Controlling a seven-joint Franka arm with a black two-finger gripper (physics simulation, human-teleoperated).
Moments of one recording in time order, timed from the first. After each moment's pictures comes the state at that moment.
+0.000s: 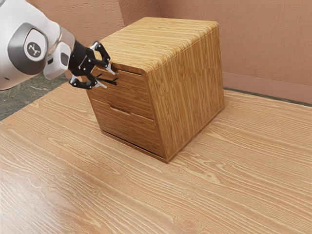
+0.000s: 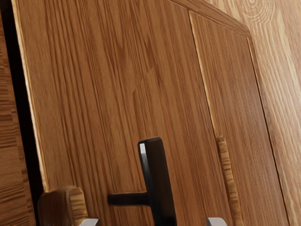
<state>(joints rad) 0.37 -0.02 -0.05 -1.64 -0.33 2.16 2.25</state>
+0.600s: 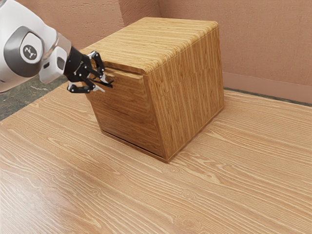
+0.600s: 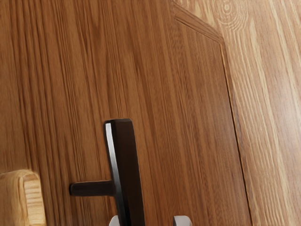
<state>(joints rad) 0.42 -0.05 -0.07 -1.69 -0.33 2.12 2.23</state>
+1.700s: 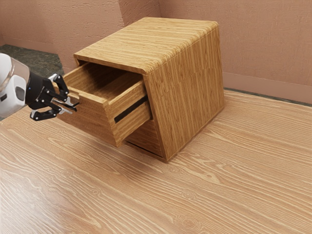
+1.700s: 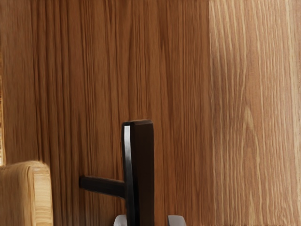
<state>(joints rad) 0.47 -0.46 -0.06 -2.14 -0.32 2.24 2.17</state>
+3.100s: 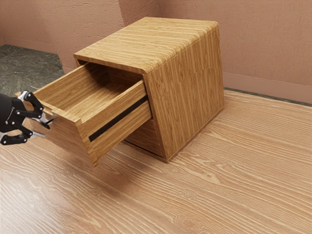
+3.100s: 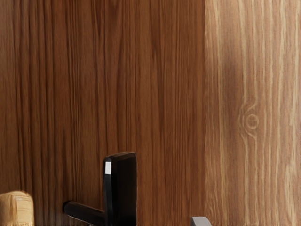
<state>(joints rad) 0.47 -0.72 0.00 -2.34 -0.29 2.19 2.17</state>
